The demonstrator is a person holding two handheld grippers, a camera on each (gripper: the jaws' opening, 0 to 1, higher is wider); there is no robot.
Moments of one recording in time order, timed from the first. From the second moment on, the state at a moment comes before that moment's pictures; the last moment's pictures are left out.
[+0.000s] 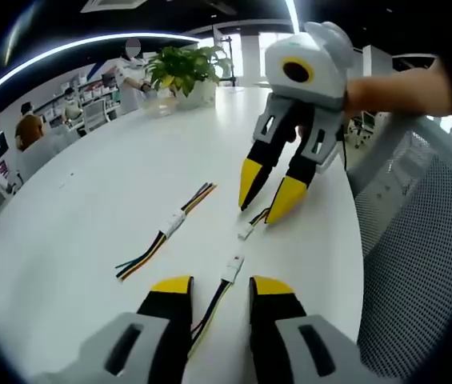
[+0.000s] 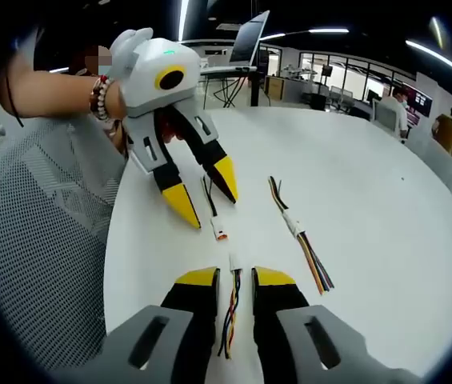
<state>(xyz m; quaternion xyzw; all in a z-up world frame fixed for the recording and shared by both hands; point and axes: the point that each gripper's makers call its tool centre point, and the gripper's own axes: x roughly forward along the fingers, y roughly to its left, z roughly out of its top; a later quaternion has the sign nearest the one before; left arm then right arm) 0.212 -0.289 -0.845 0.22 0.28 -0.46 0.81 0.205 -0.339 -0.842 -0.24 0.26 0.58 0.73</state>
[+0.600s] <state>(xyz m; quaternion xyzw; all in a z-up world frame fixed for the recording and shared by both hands) 0.214 -0.294 -0.846 0.19 0.28 -0.47 0.81 0.203 -0.331 -0.849 -0.25 0.25 0.59 0.73</state>
